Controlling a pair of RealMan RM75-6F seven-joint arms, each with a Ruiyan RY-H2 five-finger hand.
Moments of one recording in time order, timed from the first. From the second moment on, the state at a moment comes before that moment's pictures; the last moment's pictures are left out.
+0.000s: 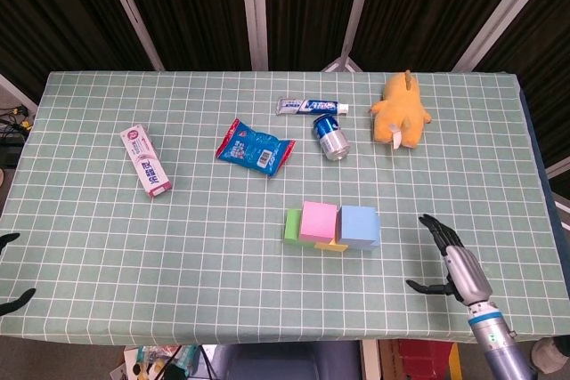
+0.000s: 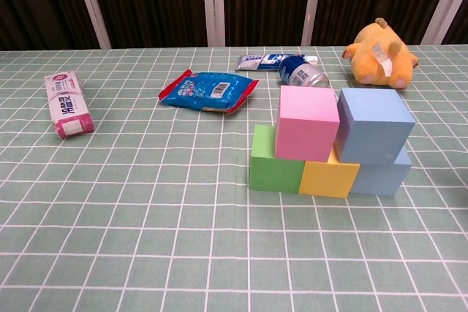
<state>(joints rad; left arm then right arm) 0.06 -0.99 -0.01 -1.85 1.45 1.56 0.14 0.20 -1.27 0.03 -1.62 -1.49 1.23 0.37</state>
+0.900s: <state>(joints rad) 0.06 -0.99 -0.01 -1.86 1.44 1.56 0.16 0.30 -1.52 0.15 -1.58 -1.31 1.17 0.16</state>
